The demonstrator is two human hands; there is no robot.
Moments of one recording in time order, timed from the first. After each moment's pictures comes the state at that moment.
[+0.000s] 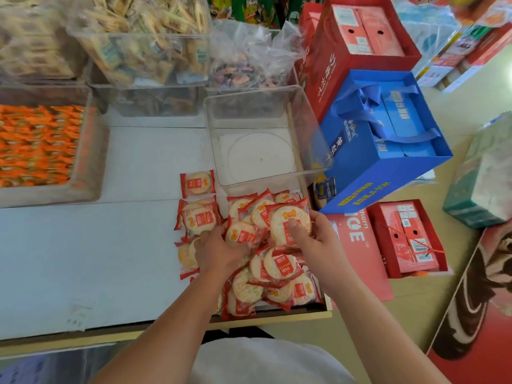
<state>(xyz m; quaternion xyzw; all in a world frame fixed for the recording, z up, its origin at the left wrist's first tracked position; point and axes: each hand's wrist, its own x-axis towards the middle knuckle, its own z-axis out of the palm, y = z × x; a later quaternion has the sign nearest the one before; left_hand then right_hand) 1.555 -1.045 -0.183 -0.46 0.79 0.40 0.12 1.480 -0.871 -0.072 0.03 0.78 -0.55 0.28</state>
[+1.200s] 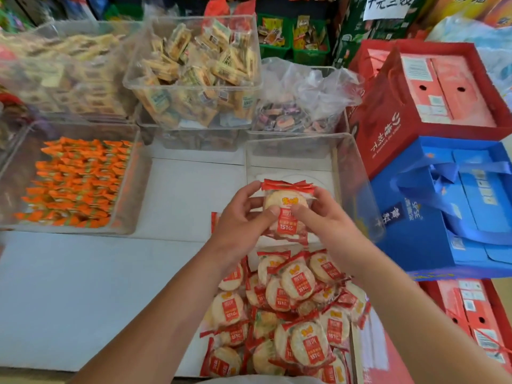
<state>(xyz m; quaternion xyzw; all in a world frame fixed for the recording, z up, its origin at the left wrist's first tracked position) 1.444 -1.147 -0.047 -0.32 0.60 0.73 -0.06 1.329 -0.995 -0.039 -0.11 0.71 -0.56 0.41</state>
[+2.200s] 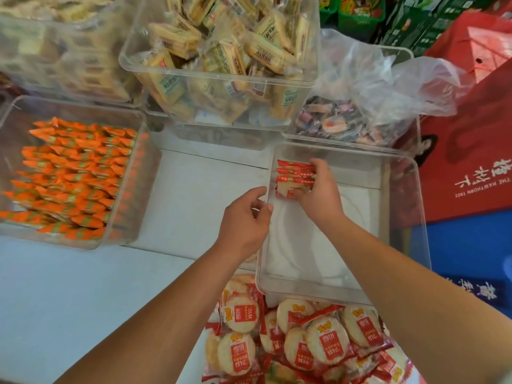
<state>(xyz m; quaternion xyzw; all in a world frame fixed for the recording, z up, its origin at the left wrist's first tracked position) 1.384 -1.245 -0.147 -0.41 0.74 0.53 -0.05 1.216 -1.154 -0.194 -0.21 0.88 -0.35 0.23</state>
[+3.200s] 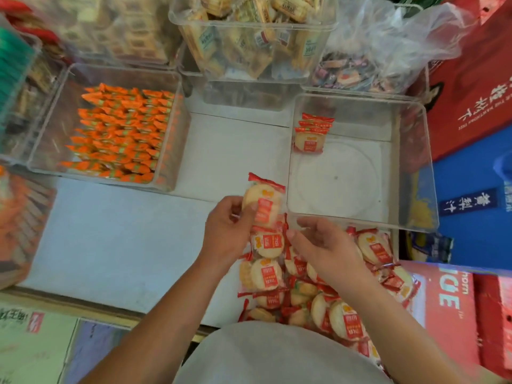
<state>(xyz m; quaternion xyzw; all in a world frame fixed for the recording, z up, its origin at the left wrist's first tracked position) 1.546 -1.193 -0.115 -0.49 0.66 0.56 -0.10 1.434 -1.029 -0.075 -0.11 0.78 -0.44 0.43</state>
